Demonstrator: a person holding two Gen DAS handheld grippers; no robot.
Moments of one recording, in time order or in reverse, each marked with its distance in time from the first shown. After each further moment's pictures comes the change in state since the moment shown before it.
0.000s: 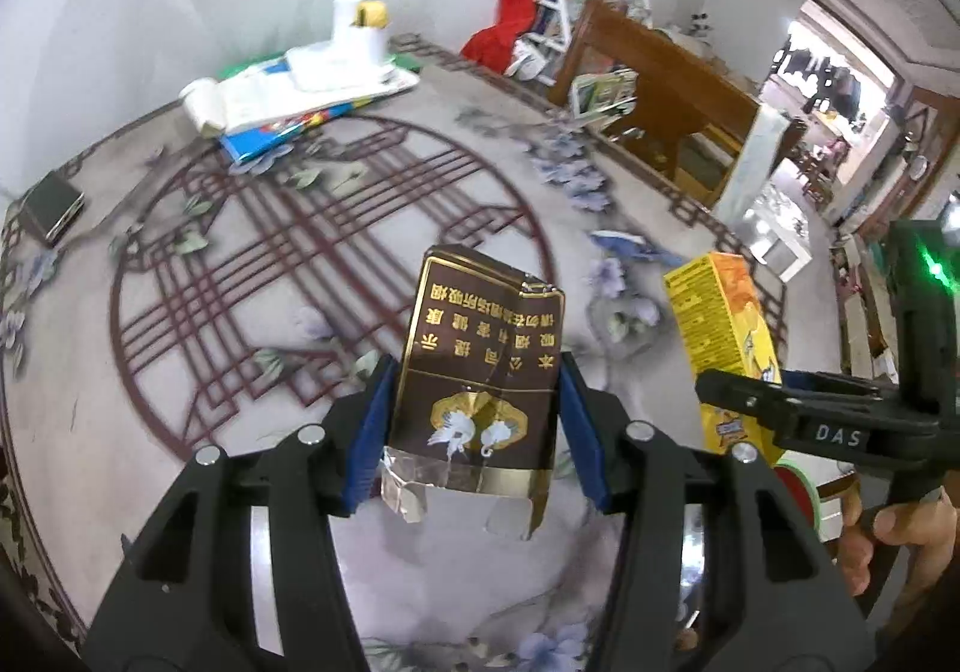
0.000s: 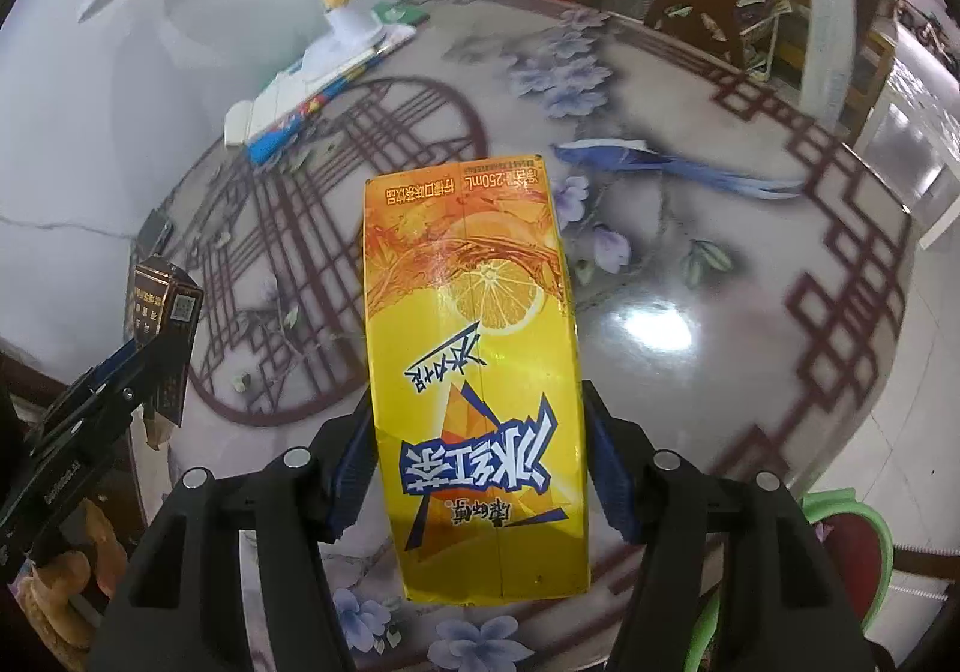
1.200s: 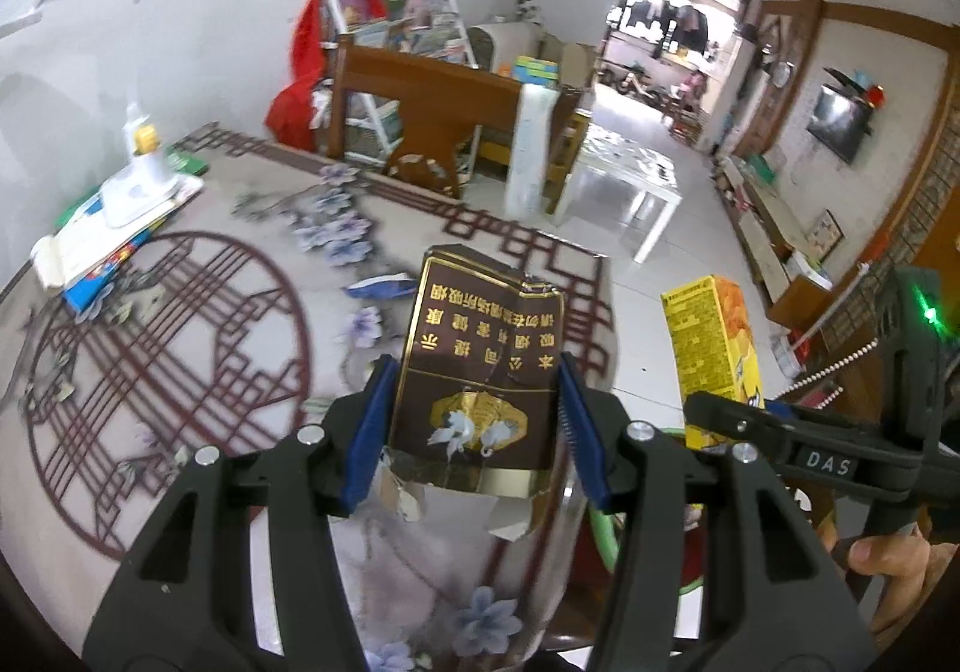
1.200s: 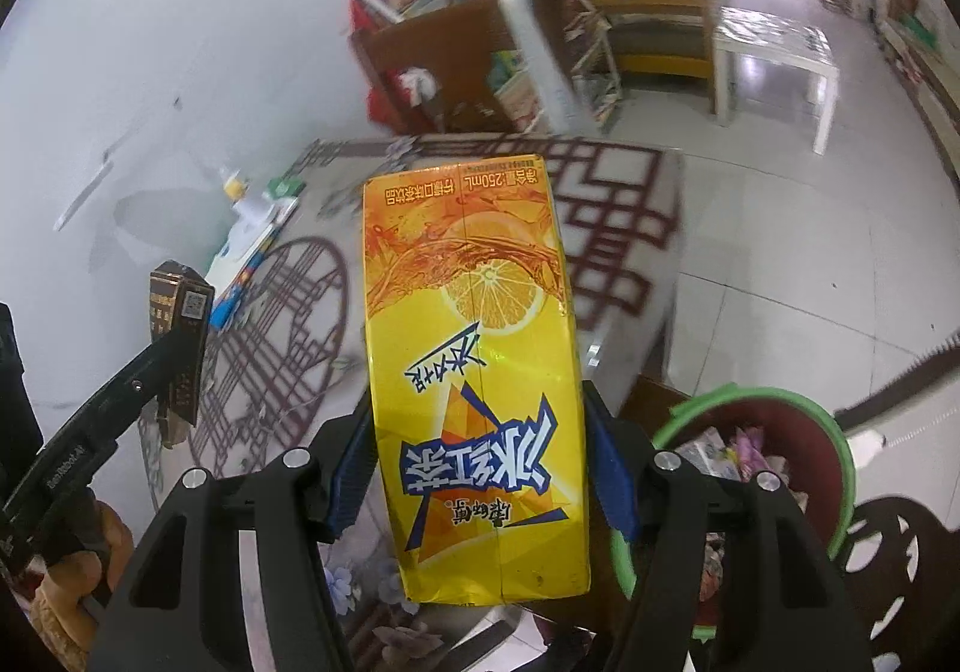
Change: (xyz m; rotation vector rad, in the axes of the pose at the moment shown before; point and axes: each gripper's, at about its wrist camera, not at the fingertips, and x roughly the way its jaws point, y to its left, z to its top) left arm -0.037 -0.156 0.011 0.308 -0.045 -0.258; right arm -0.149 -0.109 -0.097 0.371 -0.296 -0.068
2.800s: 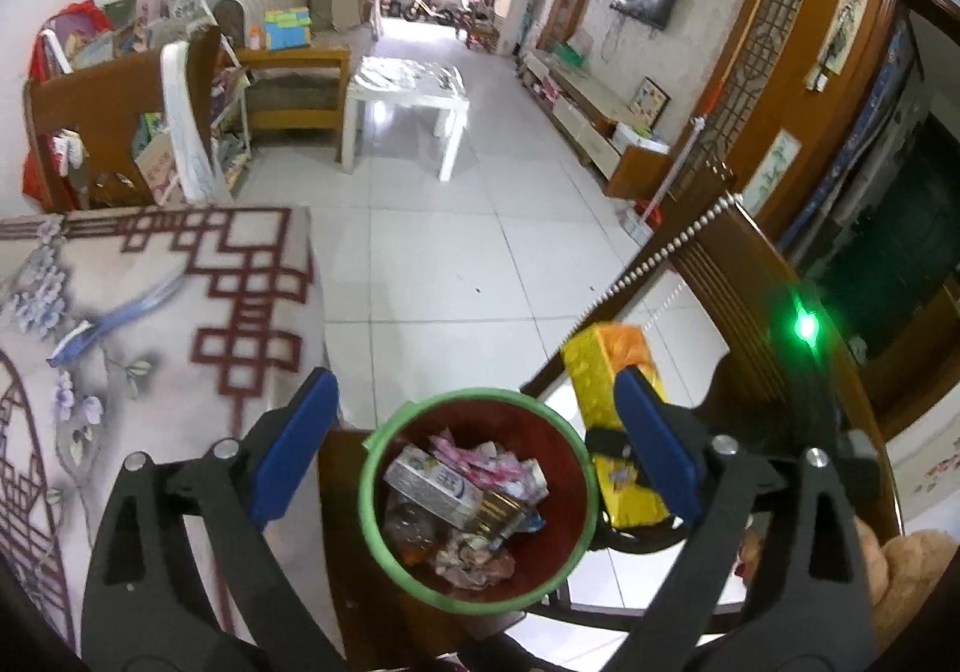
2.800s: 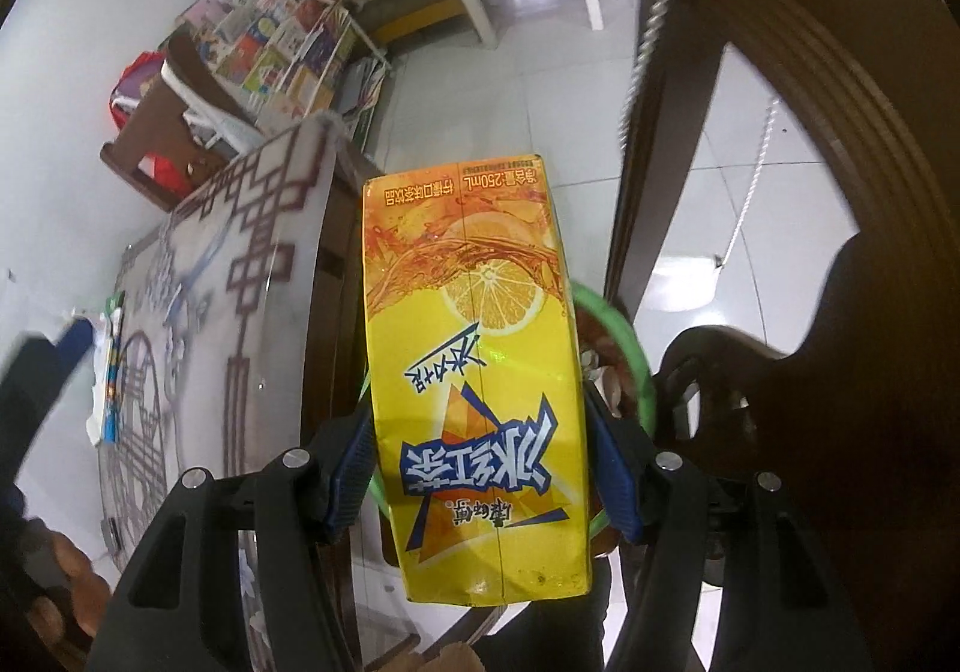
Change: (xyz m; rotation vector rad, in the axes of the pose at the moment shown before) left arm 0.082 -0.199 -0.021 0.319 0.144 -0.374; right arm -0.048 -0.188 -0.066 0.437 0.056 -0.257
